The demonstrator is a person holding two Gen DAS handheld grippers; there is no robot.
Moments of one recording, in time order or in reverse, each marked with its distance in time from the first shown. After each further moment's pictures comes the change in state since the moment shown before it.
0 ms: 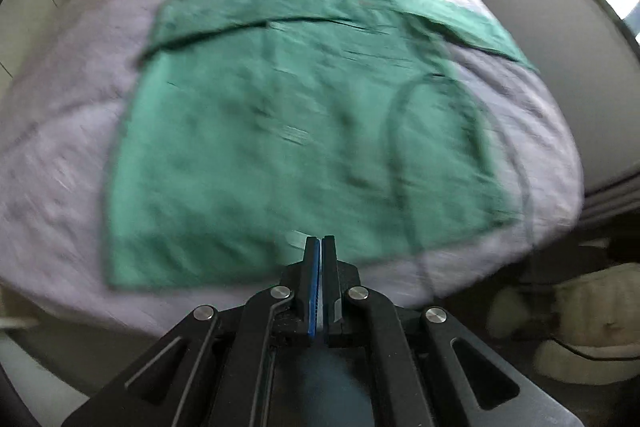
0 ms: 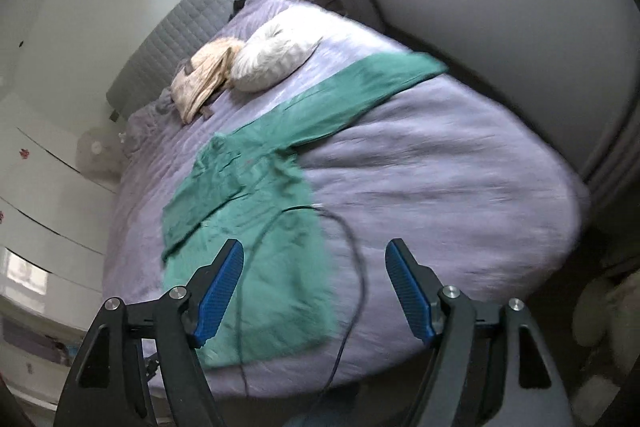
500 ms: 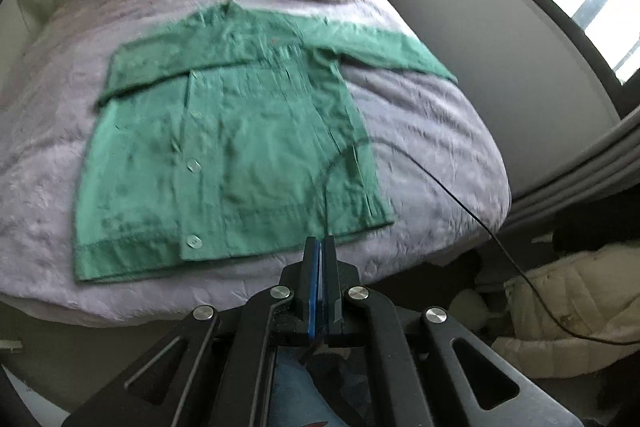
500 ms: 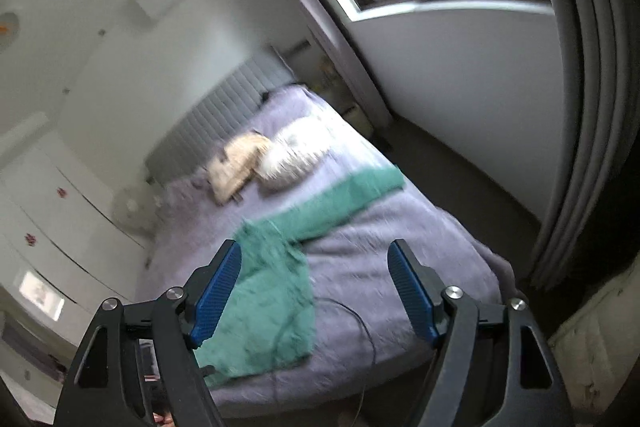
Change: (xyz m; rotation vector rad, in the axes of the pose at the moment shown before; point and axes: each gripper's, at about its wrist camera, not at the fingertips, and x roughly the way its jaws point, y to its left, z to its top) left arm -0.088 -0.092 -0.005 0.076 -0.109 -0.072; right arm -0.233 -0.049 0.052 -0.019 -0.286 0.122
